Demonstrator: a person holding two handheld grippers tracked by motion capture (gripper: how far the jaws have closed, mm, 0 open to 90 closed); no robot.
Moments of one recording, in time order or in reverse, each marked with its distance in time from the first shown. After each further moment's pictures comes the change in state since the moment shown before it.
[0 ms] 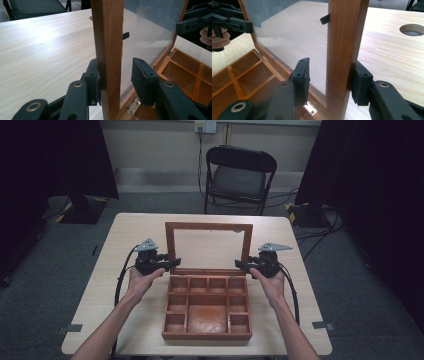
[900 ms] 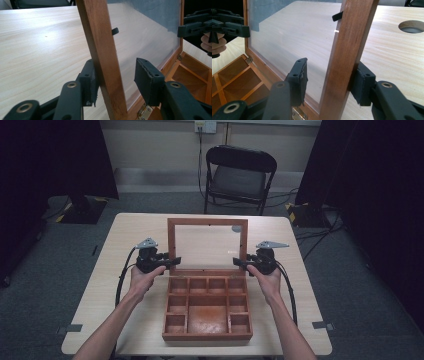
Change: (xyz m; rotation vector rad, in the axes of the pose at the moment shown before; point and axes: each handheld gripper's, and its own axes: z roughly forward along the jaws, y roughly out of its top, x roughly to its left) left arm 0.011 -0.005 0.009 0.004 0.017 -0.083; right arm -0.011 -0.001 0.017 0.003 -0.012 0.036
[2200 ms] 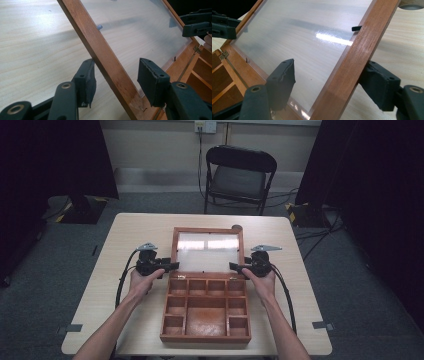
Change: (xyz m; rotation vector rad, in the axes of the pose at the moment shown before) left arm 0.018 -0.020 0.010 0.083 0.003 -0.083; right arm -0.006 -0.017 0.023 0.062 -0.056 0.056
